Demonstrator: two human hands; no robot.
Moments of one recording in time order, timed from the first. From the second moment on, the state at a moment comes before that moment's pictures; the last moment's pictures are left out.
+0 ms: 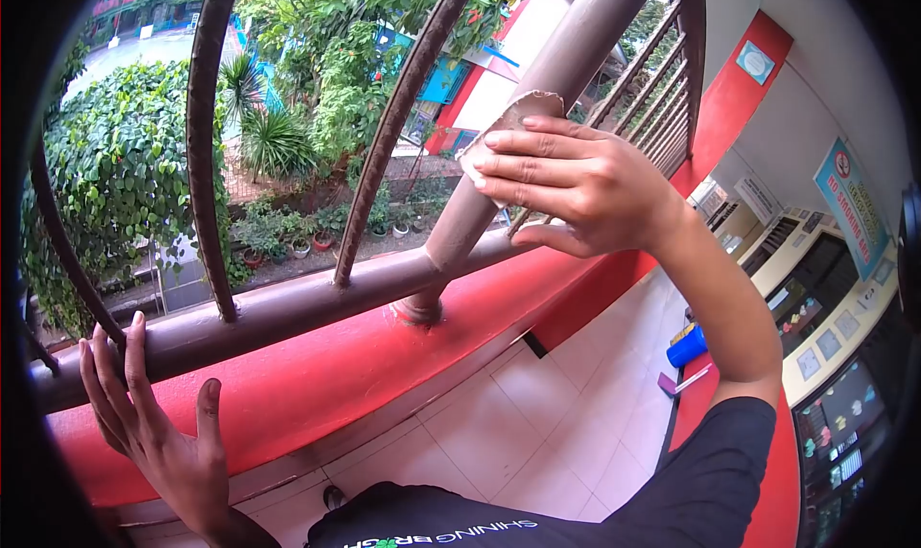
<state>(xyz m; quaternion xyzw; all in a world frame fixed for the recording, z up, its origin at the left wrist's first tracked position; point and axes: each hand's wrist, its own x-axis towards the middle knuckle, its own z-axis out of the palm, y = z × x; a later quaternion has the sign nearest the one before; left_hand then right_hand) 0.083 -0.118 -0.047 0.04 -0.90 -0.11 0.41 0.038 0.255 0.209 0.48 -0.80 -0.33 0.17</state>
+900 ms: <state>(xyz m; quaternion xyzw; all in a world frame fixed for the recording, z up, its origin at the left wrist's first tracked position) 0.079 -0.123 -0.055 0.04 -0.90 -0.10 0.42 0.019 0.238 0.261 0.37 -0.77 -0.35 0.38</state>
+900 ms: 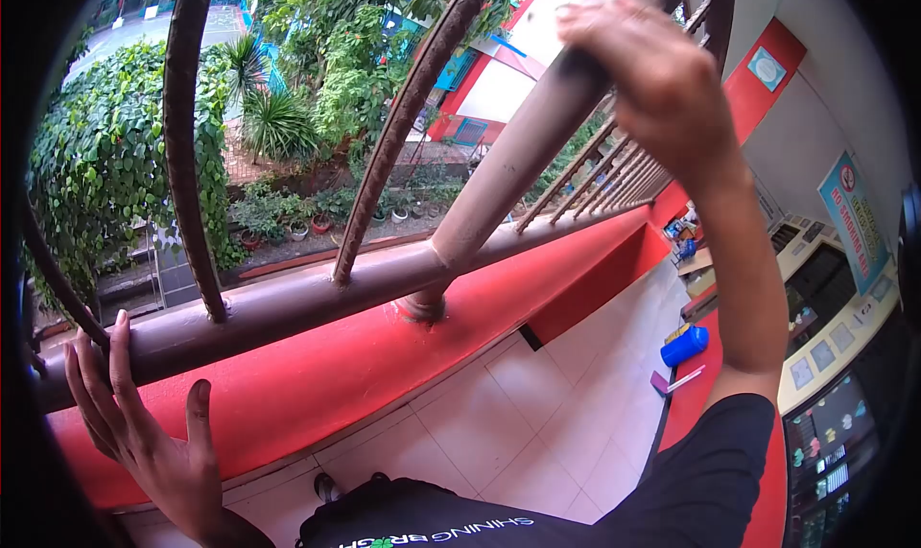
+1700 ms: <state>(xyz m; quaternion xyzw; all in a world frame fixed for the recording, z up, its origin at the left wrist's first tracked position) 0.078 -0.122 -0.054 0.03 -0.90 -0.08 0.42 0.007 0.263 0.249 0.53 -0.65 -0.22 0.50</state>
